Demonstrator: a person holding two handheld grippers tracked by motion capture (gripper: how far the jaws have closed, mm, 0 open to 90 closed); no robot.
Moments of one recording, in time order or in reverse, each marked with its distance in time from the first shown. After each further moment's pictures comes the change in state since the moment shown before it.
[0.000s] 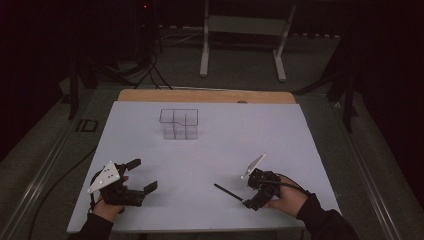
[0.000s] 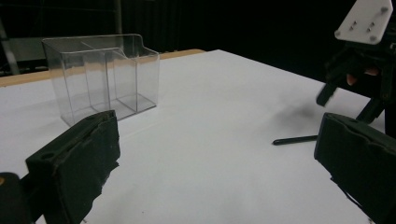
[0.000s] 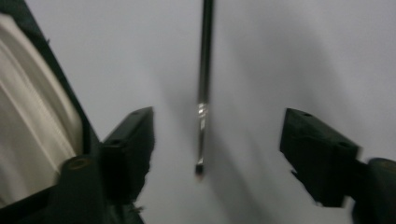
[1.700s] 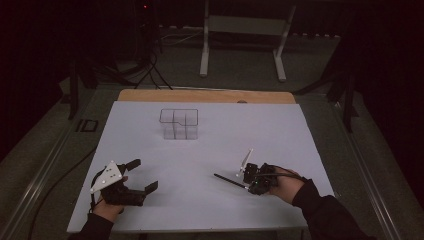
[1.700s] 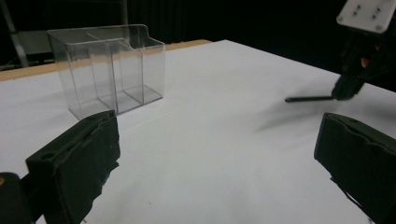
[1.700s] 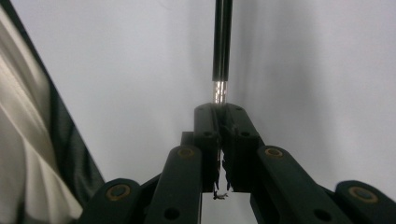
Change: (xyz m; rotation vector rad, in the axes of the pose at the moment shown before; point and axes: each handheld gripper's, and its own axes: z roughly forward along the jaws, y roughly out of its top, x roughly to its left) left arm -0.003 0.000 0.003 0.048 0.024 0.013; right arm -0.013 0.023 -0.008 0.157 -0.061 -0.158
